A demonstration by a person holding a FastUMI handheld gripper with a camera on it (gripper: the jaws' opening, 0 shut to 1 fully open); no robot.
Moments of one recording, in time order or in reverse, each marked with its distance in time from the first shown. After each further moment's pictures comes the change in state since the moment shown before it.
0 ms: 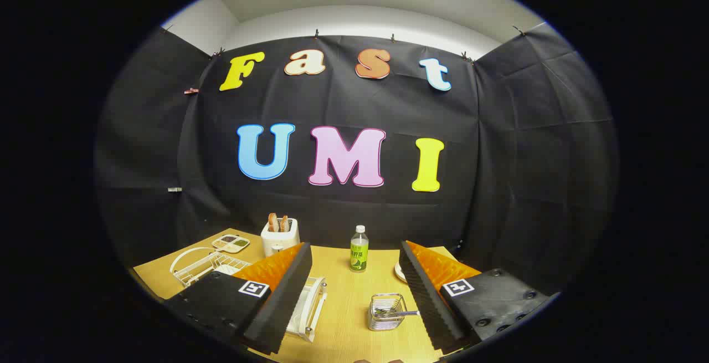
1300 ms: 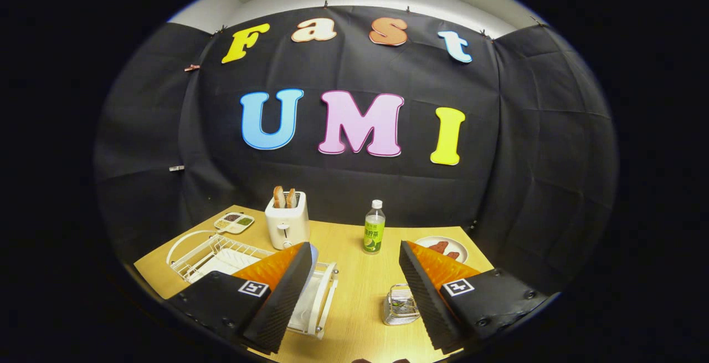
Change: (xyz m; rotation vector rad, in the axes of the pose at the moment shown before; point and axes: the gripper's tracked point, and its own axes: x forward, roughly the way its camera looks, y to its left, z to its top) arm 0.059 0.042 -0.043 -0.023 0.176 0.060
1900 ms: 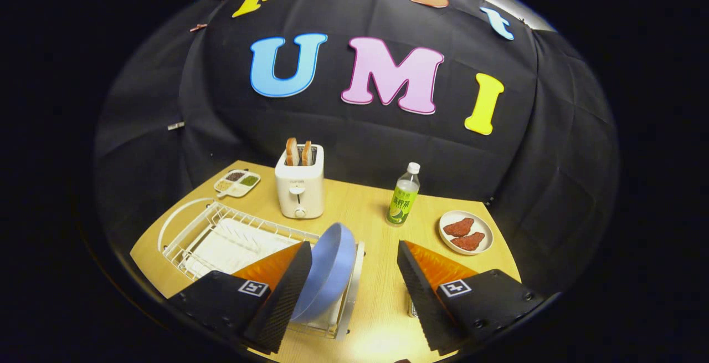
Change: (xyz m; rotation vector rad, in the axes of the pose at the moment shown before) arm 0.076 0.059 -0.065 -0.083 0.313 0.016
